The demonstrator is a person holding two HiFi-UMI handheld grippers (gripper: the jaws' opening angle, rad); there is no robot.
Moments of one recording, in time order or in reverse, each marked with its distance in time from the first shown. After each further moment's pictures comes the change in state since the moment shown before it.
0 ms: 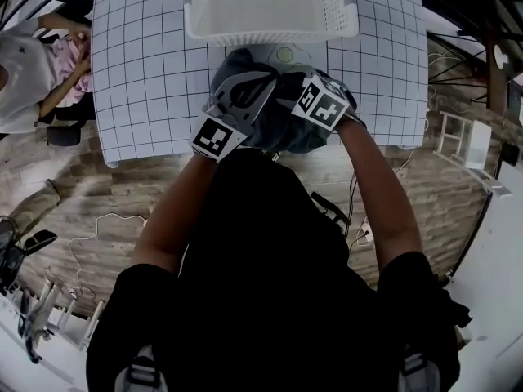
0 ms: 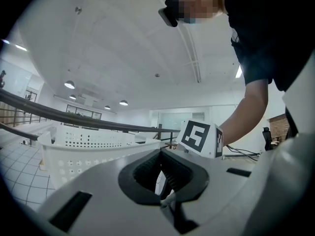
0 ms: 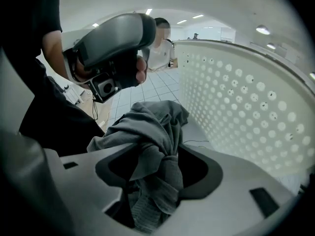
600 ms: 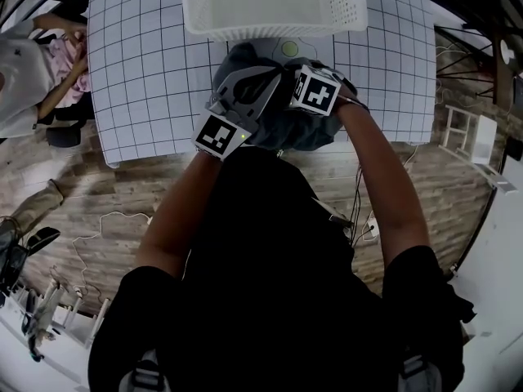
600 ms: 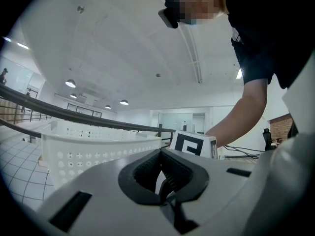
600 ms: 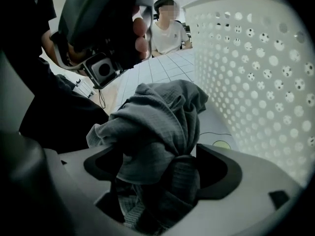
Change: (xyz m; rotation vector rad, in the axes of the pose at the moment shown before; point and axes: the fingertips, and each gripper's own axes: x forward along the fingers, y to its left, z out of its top) left arm 0.003 0.005 -0.013 -0.001 -0.004 0.000; right arm 0.042 0.014 -0.020 -0.040 0.140 0.179
